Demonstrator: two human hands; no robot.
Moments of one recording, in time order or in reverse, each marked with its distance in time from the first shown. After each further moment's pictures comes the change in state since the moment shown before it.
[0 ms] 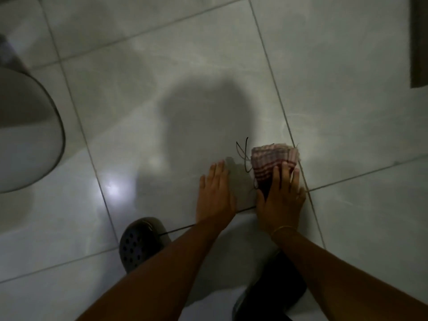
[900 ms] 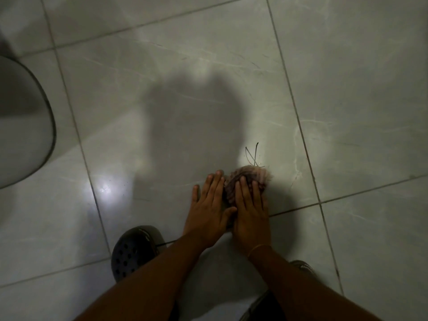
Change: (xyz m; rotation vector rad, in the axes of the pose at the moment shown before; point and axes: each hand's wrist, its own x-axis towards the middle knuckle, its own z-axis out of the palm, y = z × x) left_hand -0.003 -0.064 0.025 0.033 -0.059 0.137; right_hand -0.022 -0.057 0.059 0.030 -0.067 -0.333
